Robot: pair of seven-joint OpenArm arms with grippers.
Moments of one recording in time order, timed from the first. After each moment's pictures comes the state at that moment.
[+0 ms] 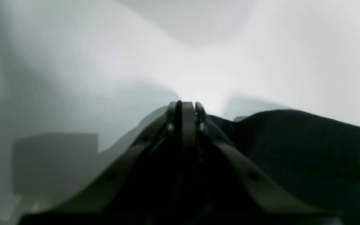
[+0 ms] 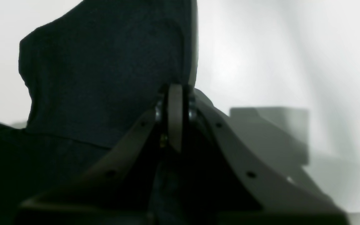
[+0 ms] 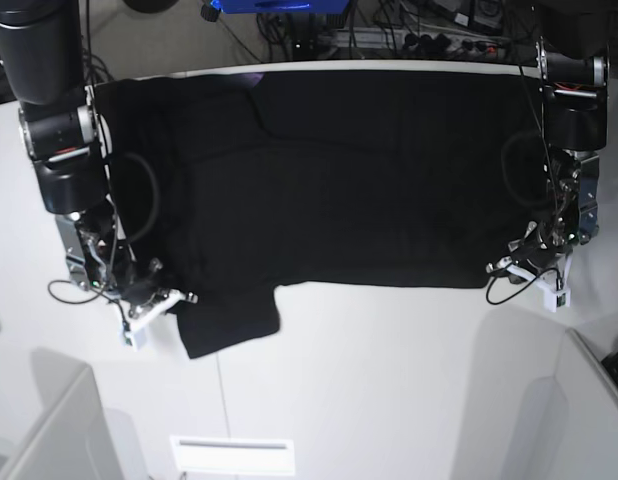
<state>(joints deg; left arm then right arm) -16.0 -30.7 4.4 53.5 -41.5 -6.6 29.8 34.3 18.9 -23.0 32.9 46.4 15.4 -28.7</state>
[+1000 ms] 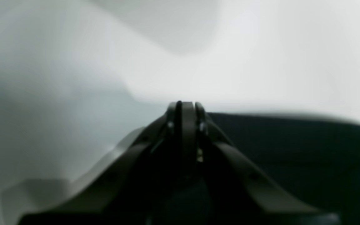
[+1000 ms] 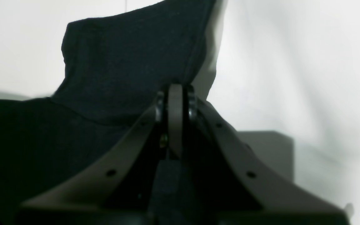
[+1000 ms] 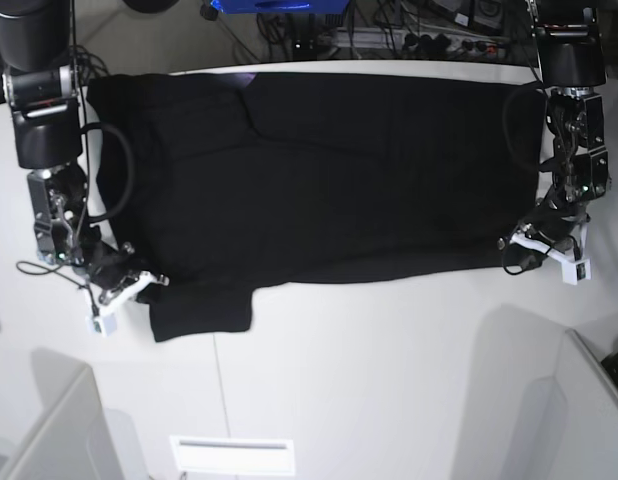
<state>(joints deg) 1.0 -28.8 -10.0 76.5 -41.2 -6.2 30.8 22.4 25.4 -13.7 54.0 45.7 14.7 -34.2</state>
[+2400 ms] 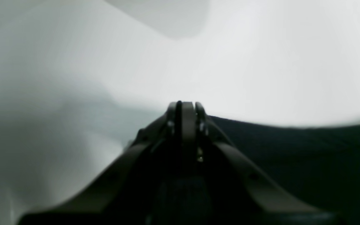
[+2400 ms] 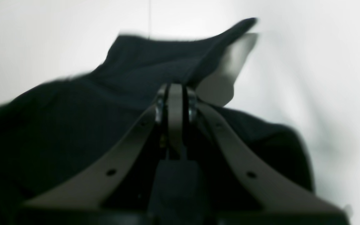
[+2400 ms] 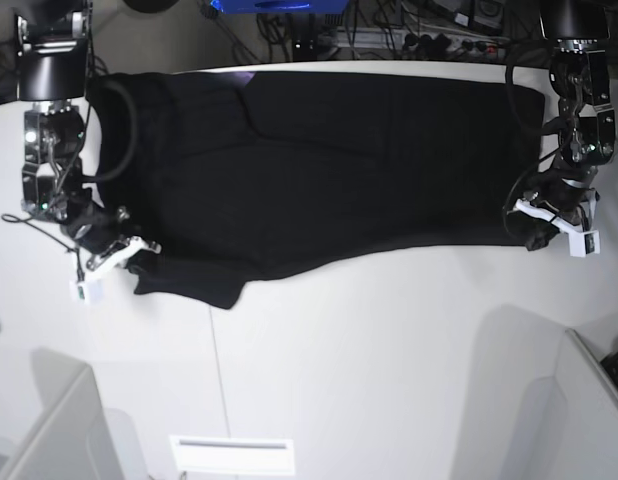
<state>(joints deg) 13.3 -28.7 -15.7 91.6 -41.7 -6.4 30.8 4.6 23.5 2.8 80.2 46.3 9.5 -45.4</state>
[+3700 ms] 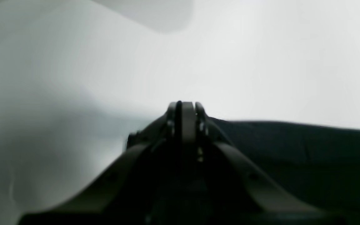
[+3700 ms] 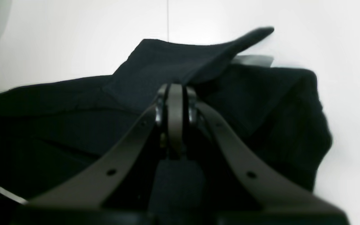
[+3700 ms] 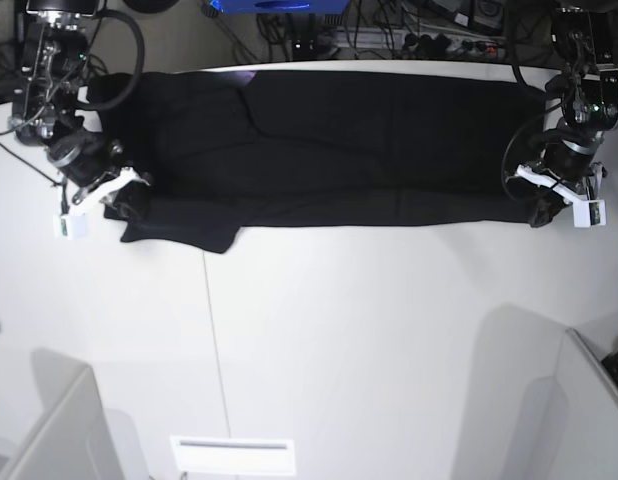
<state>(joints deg) 25.8 -28.0 -20.6 103.4 -41.5 -6.4 30.8 -16.5 16.4 17.3 104.6 46.1 9.4 -52.7</state>
